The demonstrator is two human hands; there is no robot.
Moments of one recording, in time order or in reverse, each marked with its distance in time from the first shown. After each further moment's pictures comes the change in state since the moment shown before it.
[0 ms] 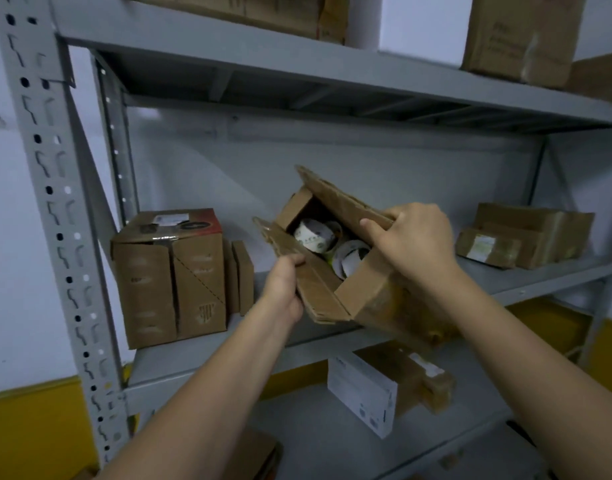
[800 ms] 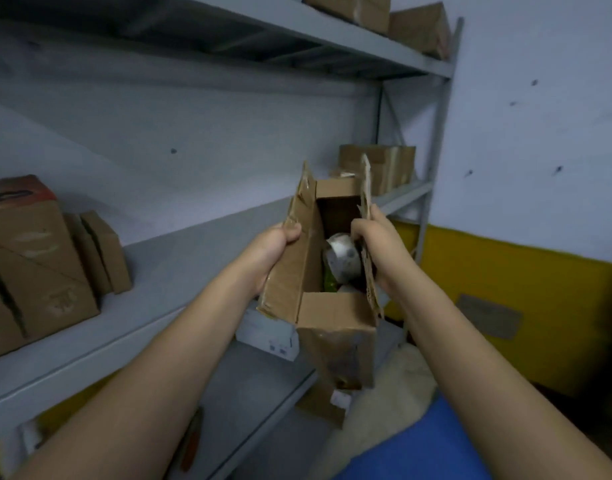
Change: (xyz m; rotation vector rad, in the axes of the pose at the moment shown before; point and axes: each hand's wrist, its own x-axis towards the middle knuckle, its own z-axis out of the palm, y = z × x) left_hand -0.036 -0.085 0.072 0.471 -0.585 -0.093; right_hand -0.135 0.079 -0.028 0.989 -0.075 0.875
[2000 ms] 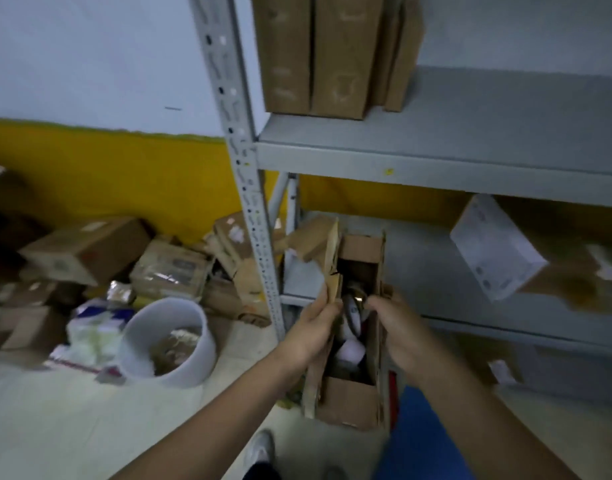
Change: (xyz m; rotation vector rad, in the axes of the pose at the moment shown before) left_hand -0.186 -0.272 -0.080 -0.111 0.841 -0.323; right_hand -0.107 0.252 0.177 -0.231 -0.924 0.723
